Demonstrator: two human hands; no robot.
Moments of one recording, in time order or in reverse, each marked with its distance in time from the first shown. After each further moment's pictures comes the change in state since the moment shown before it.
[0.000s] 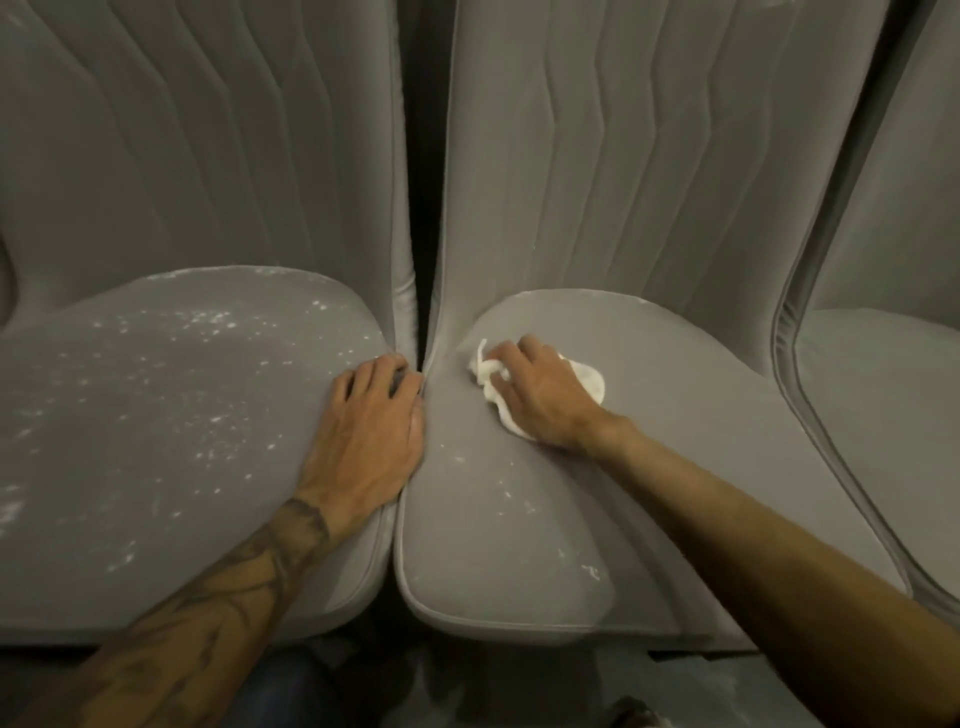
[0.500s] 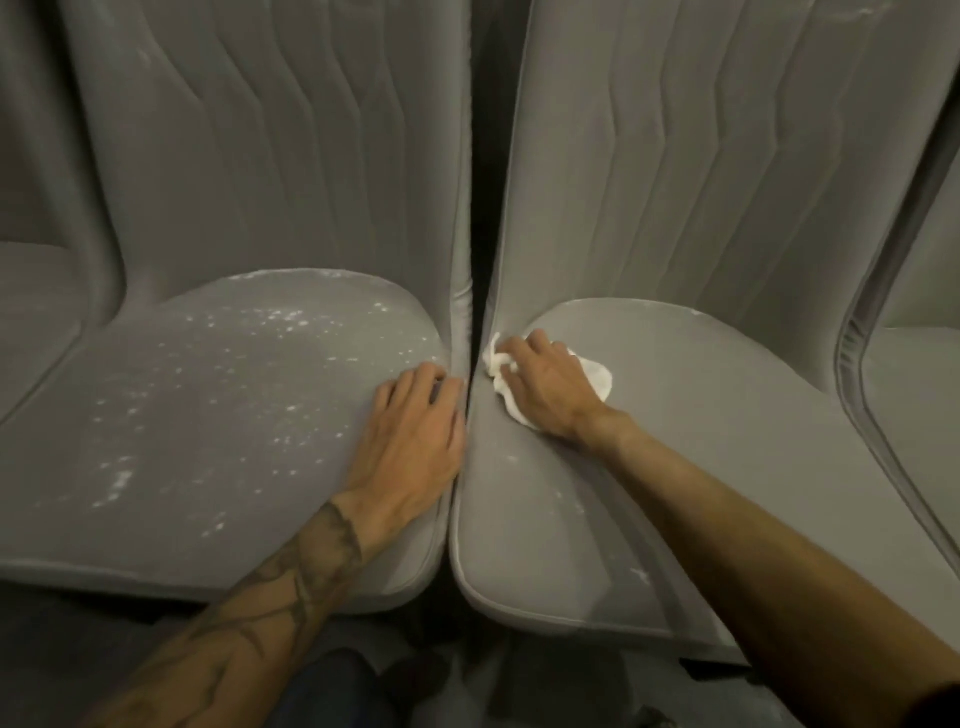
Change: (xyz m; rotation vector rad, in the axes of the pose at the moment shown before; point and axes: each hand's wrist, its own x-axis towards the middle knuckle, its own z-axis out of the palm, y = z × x) left_hand -0.023 -0.004 -0.024 -0.044 0.021 -0.023; right_hand 0.028 -0.041 0.013 -0.018 -0.010 0.011
